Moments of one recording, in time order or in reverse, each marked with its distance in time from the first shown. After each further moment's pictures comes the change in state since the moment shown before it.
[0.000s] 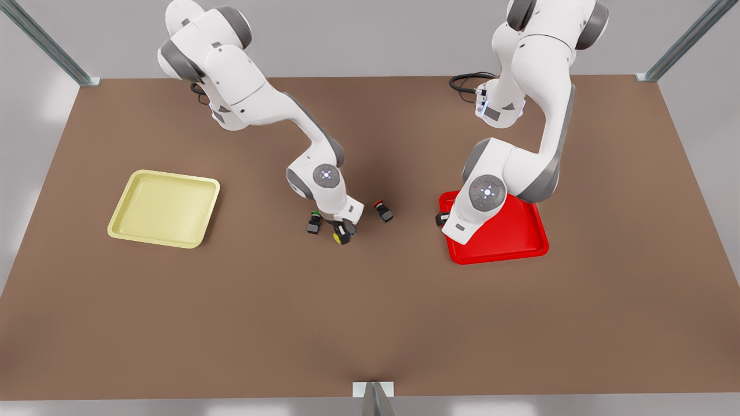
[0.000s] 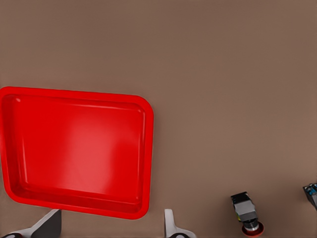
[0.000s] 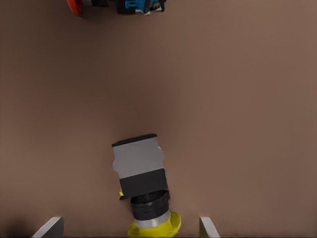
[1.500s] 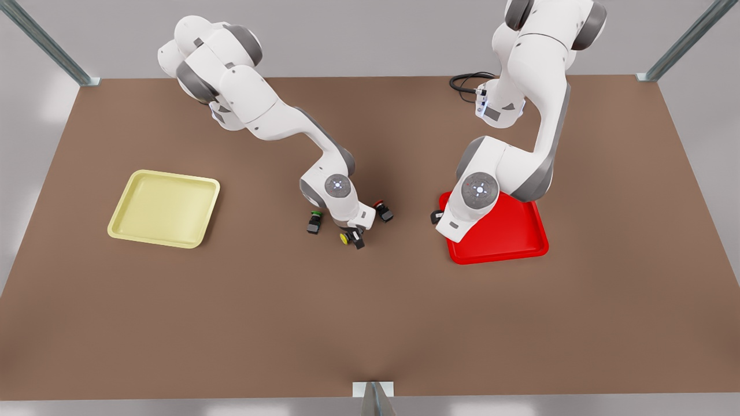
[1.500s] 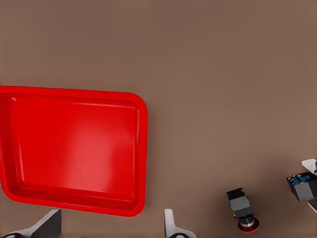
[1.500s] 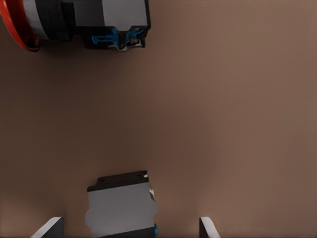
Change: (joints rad) left arm -0.018 0.005 -0.003 0.011 0.002 -0.004 -0.009; right arm 0.005 0.149 0.038 0.140 0.008 0.035 -0.024
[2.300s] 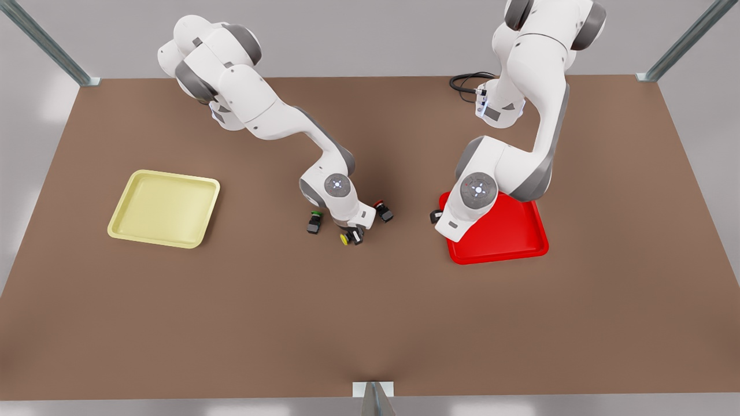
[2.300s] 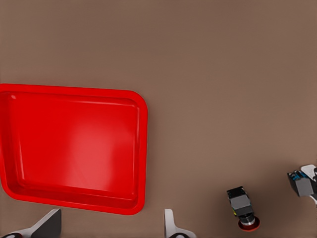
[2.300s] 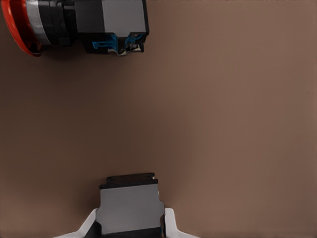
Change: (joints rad) left arm -0.001 0.001 0.000 -0.002 -0.001 -0.004 -0.002; right arm -0.008 -0.005 0.009 0.000 0.000 0.000 -0.004
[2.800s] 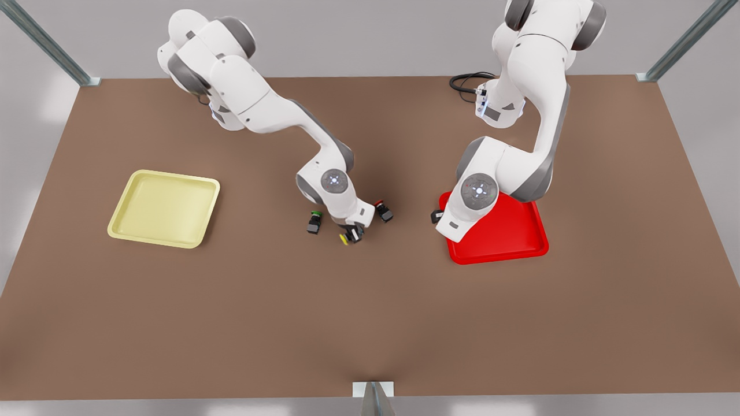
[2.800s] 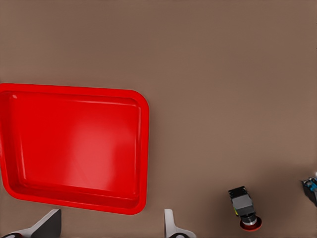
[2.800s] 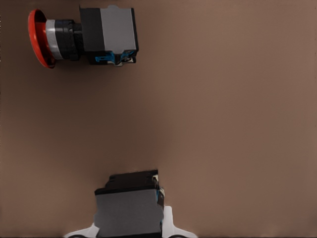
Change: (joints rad) left arm 0.002 0.000 0.000 0.000 0.001 -0.004 0.002; right arm -0.034 -0.090 0.028 -0.023 0.004 -0.090 0.000
